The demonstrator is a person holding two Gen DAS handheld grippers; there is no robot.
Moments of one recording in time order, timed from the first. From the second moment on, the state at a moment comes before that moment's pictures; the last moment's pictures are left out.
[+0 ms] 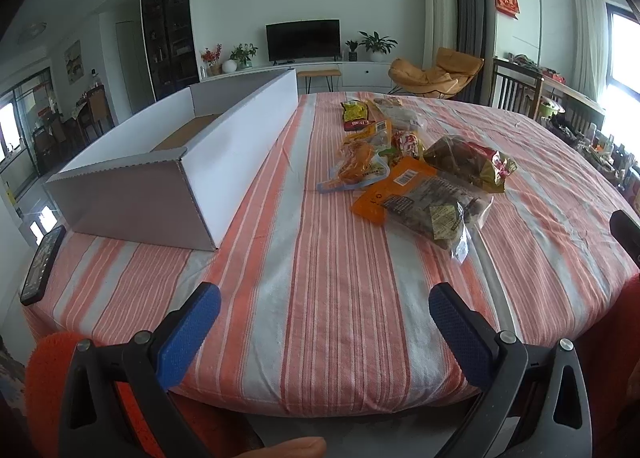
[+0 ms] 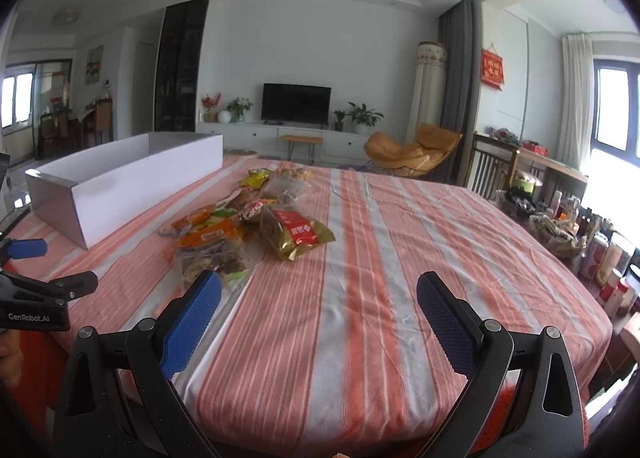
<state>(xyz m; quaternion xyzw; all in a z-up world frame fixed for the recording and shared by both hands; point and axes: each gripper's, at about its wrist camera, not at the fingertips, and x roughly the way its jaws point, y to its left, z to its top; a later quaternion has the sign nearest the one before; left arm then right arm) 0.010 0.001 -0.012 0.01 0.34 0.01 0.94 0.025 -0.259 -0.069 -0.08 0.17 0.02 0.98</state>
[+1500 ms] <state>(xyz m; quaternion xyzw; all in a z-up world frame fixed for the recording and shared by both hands) 0.009 -0.010 -0.017 0.04 0.34 0.00 0.94 0.035 -0.263 -0.078 -0.07 0.20 0.01 0.98</state>
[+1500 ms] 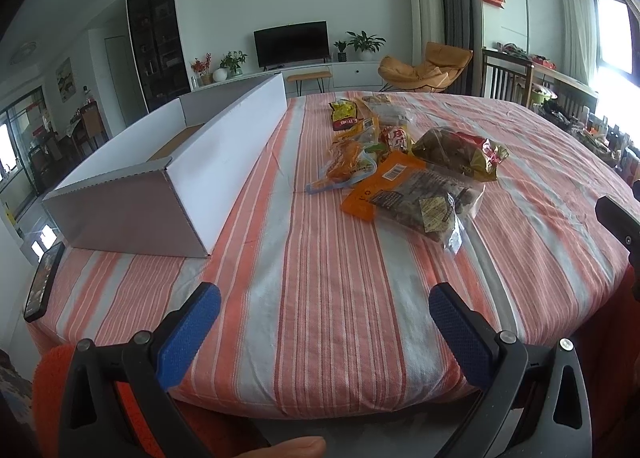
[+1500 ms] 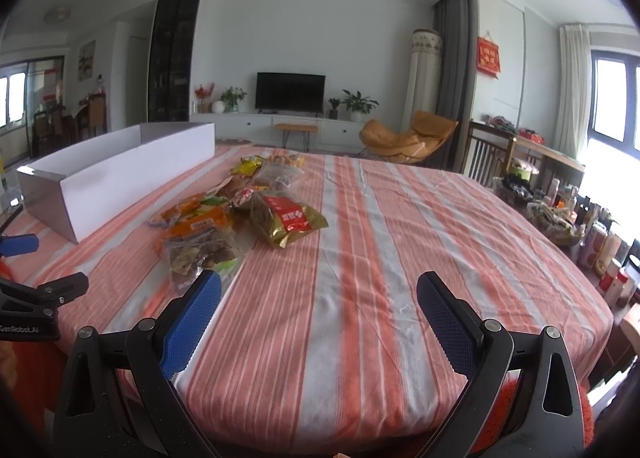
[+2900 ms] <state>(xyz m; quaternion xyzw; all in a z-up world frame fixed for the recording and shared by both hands) 0.021 -0.013 -0.035 0.05 0.38 -0.01 0.92 0.041 -0.261 -0.084 -0.07 0.21 0.01 0.97</state>
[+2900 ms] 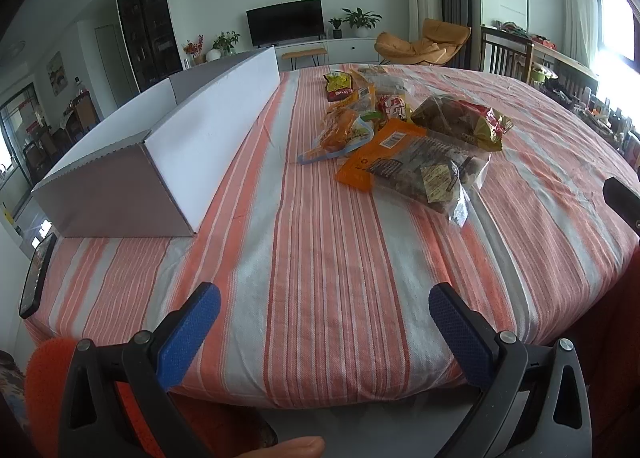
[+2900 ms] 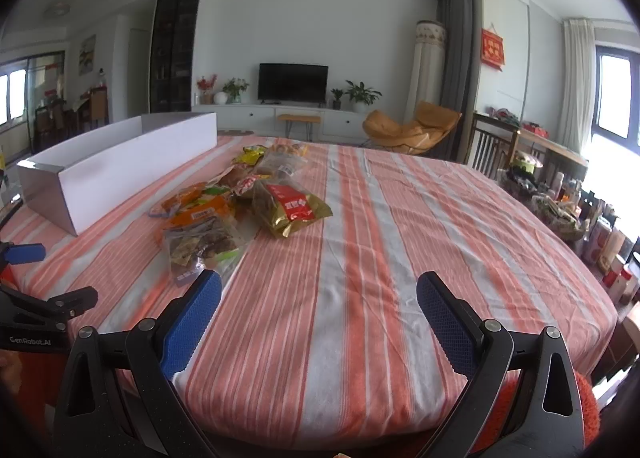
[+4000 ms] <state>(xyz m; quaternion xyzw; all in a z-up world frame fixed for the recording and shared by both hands) 0.044 0.002 -0.067 0.01 0.46 -0.01 0.89 0.043 -0.265 -0.088 -0.06 0.22 0.01 0.97</state>
